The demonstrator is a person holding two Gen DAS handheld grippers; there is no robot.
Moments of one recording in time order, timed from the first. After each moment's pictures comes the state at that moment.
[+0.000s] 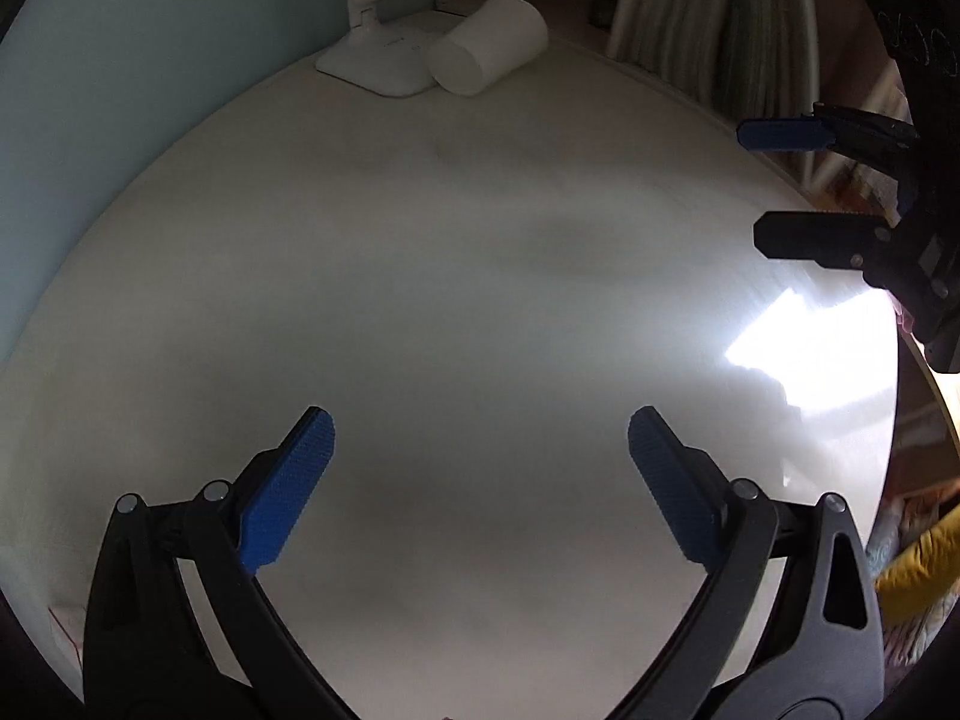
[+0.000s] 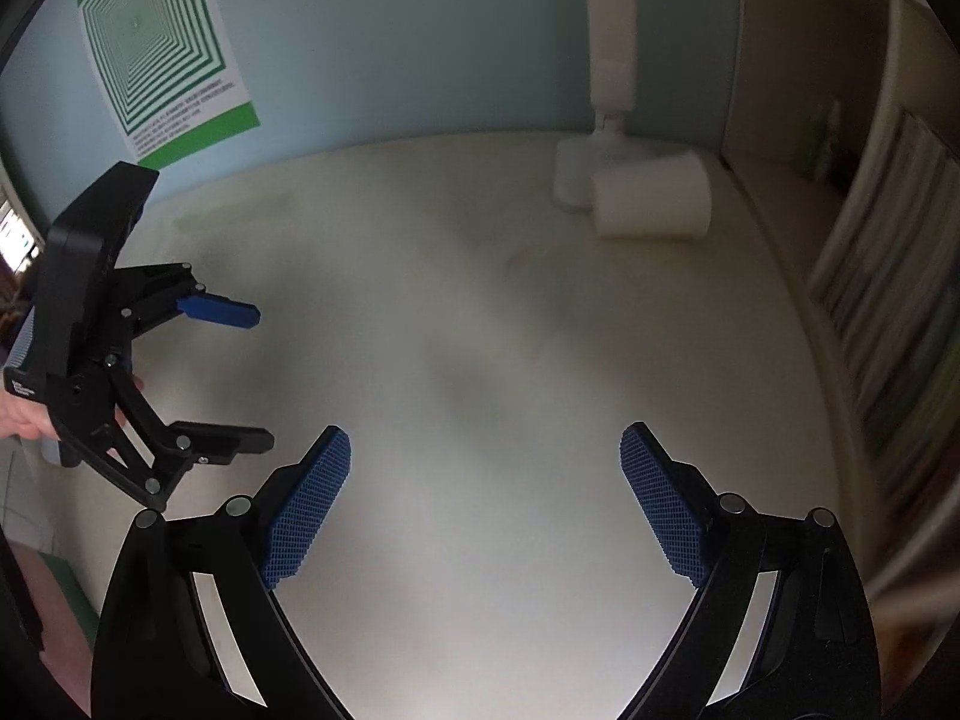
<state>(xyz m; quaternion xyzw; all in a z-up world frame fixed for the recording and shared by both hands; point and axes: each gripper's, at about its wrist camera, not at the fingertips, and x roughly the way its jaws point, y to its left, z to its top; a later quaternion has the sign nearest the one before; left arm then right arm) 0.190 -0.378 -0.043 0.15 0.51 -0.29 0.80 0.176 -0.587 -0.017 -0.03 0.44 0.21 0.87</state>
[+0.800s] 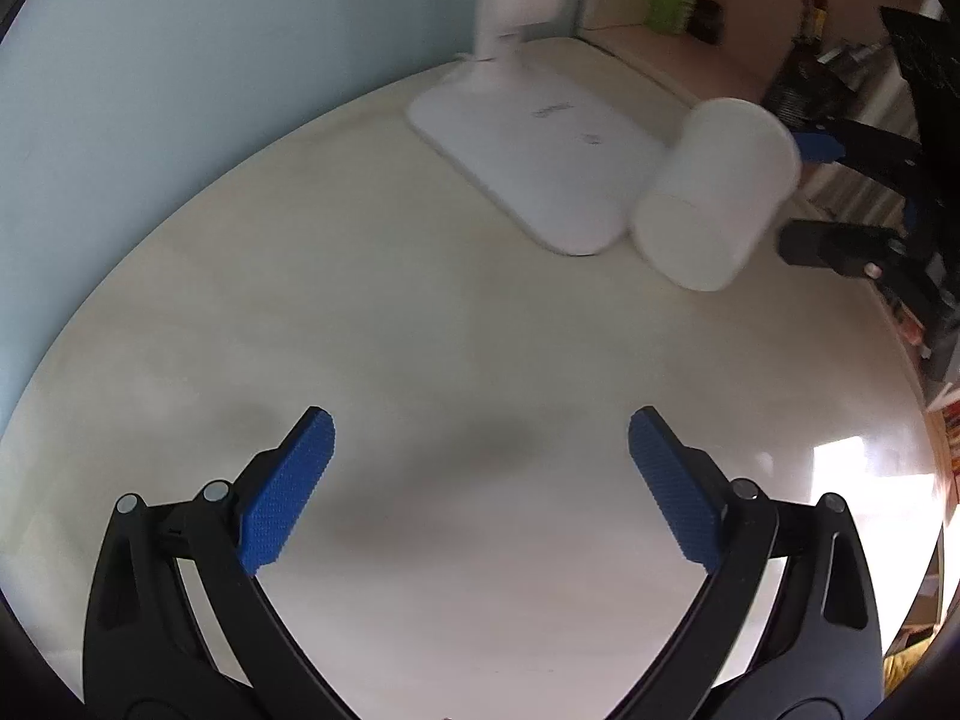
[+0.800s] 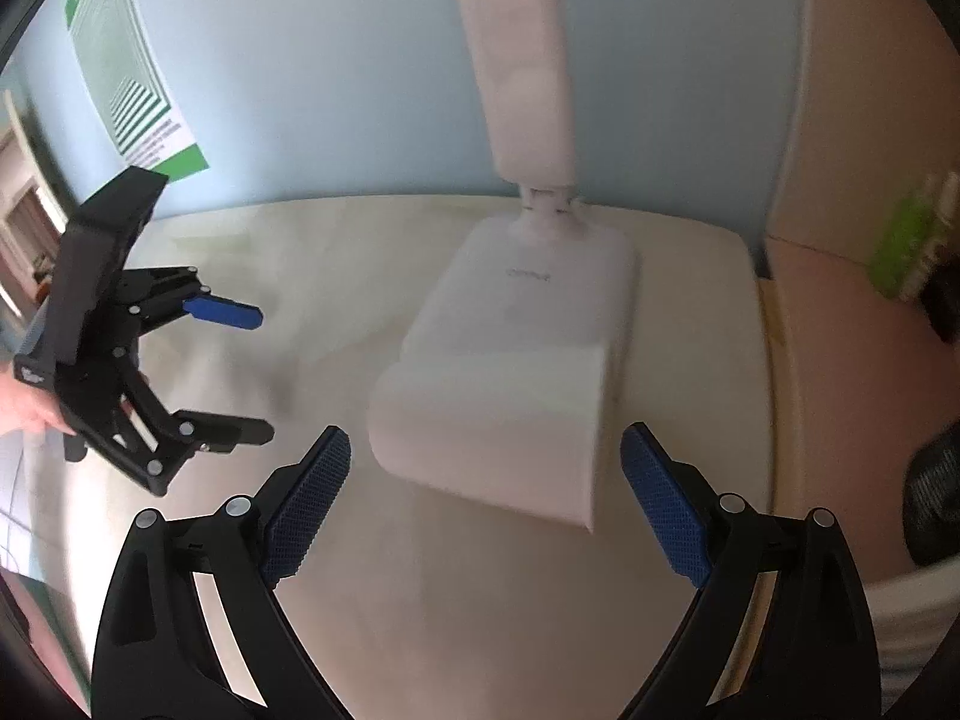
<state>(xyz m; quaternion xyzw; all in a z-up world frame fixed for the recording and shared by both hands) 0.367 -0.398 -0.067 0.10 0.54 -0.21 0.81 0.368 -0.610 -0.046 -0.04 0.44 0.31 0.84</state>
